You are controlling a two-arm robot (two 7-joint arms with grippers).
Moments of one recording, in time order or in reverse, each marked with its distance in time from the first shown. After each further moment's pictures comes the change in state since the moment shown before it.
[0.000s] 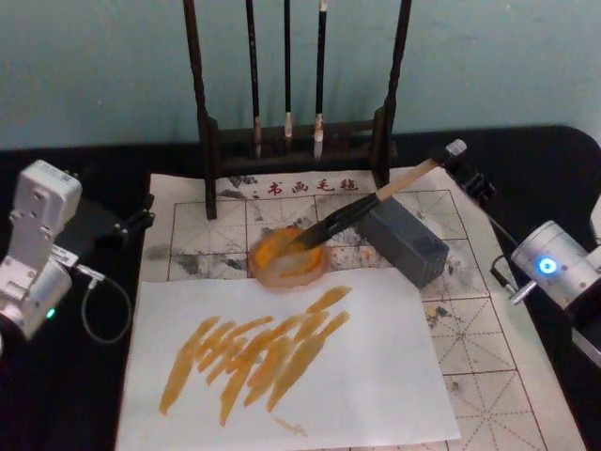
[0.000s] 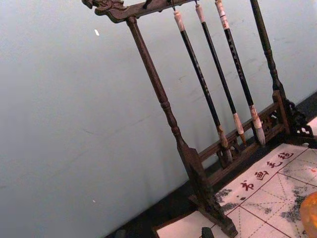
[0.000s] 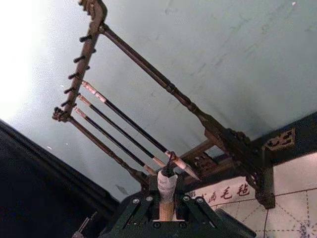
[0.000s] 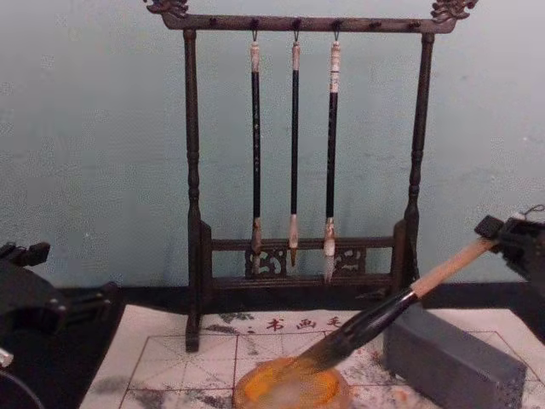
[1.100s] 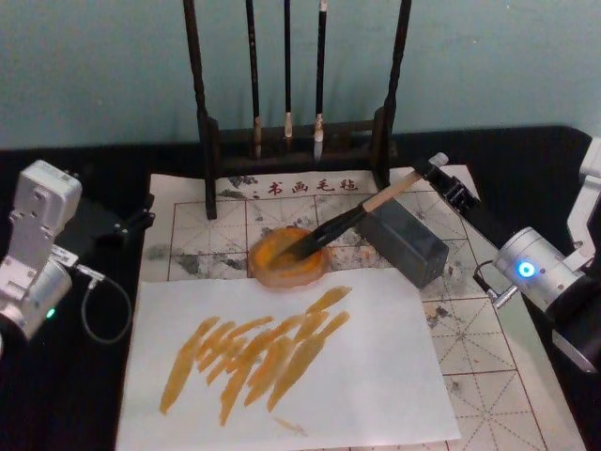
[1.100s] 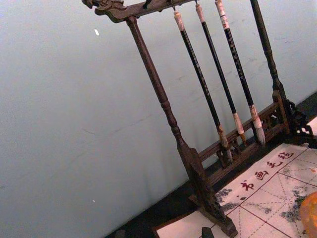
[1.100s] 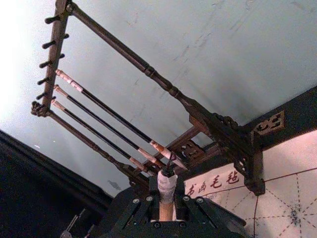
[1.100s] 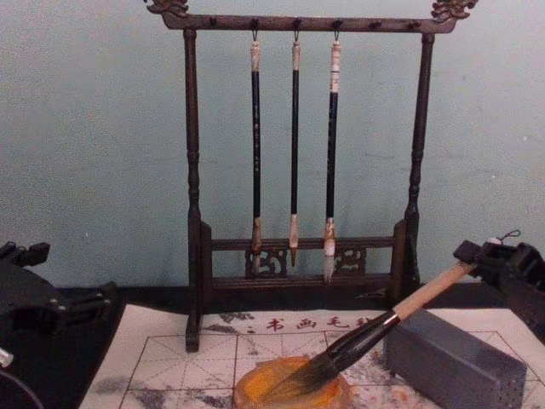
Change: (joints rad) left arm 0.000 0.000 0.000 0.000 0.000 0.000 0.000; right arm 0.037 -0.051 -0.014 0.085 -0.022 0.020 -0.018
